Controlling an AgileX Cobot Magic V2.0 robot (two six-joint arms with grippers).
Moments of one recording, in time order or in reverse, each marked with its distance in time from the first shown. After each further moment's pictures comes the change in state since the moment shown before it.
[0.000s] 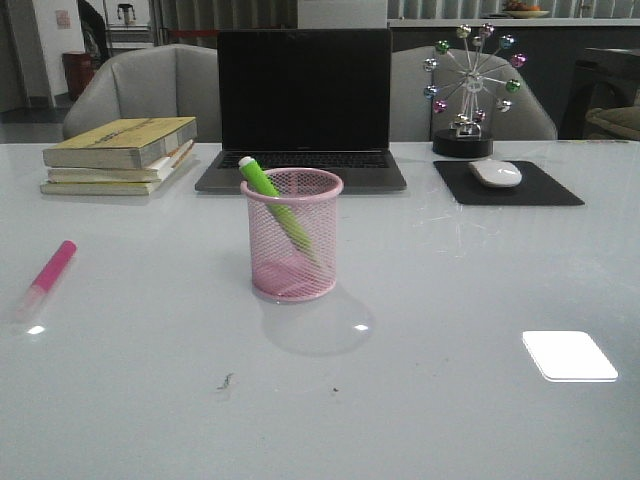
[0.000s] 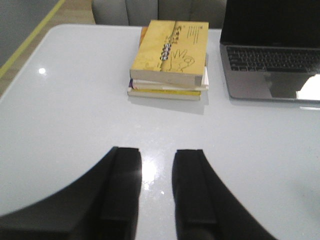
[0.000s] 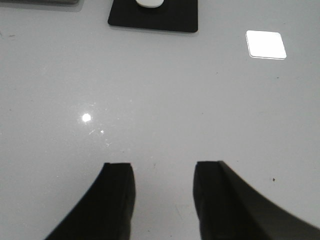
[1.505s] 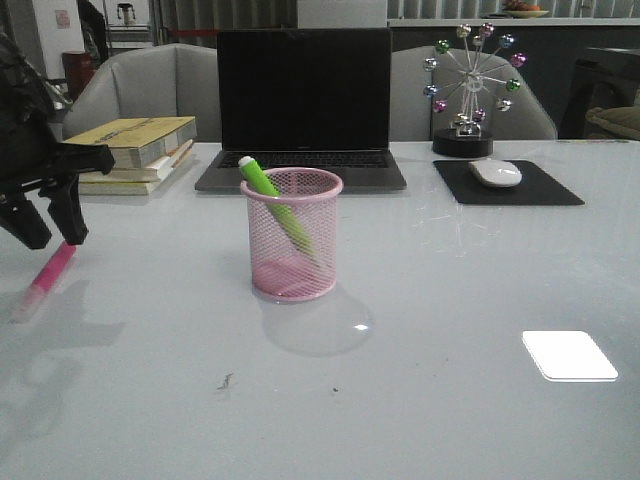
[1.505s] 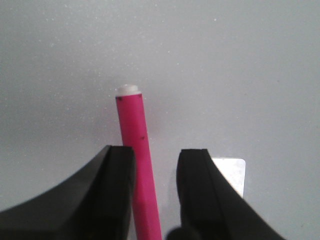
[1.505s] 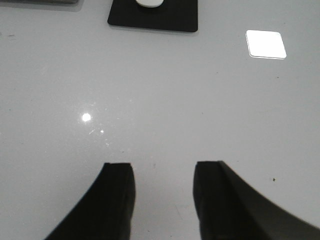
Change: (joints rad) left arm -0.094 0.886 -0.600 -0.140 0.521 0.002; right arm 0.000 0.000 0.000 0.000 0.000 0.000
